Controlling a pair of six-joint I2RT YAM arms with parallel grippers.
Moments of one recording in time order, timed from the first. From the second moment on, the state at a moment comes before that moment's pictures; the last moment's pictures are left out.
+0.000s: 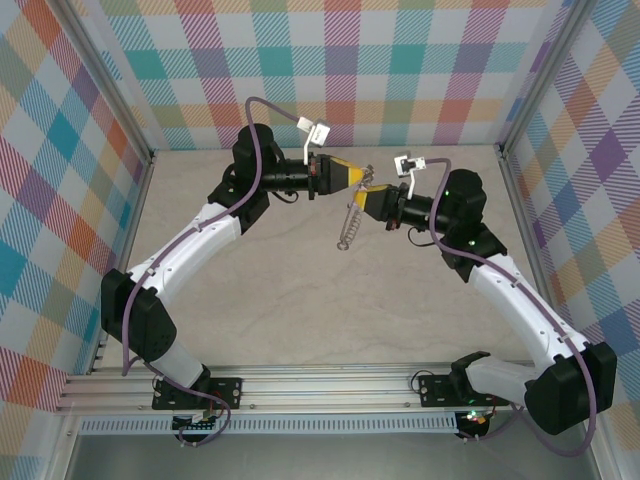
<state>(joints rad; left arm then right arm) -0.56 1.60 1.49 0.13 0.98 -0.58 0.39 1.15 1.00 0.12 -0.81 0.56</state>
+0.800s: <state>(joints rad) -0.56 1.59 1.49 0.10 0.95 -0.56 0.39 1.09 1.04 -0.06 -0.73 0.48</state>
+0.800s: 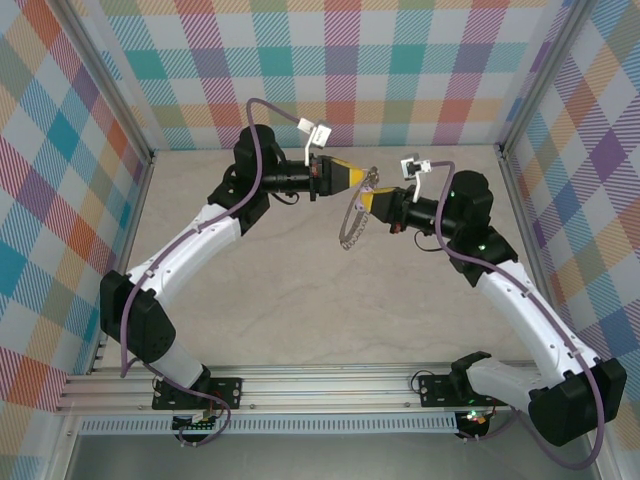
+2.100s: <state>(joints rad) -0.56 1.53 1.49 0.01 0.86 -0.47 0.38 1.16 1.27 -0.39 -0.75 0.29</state>
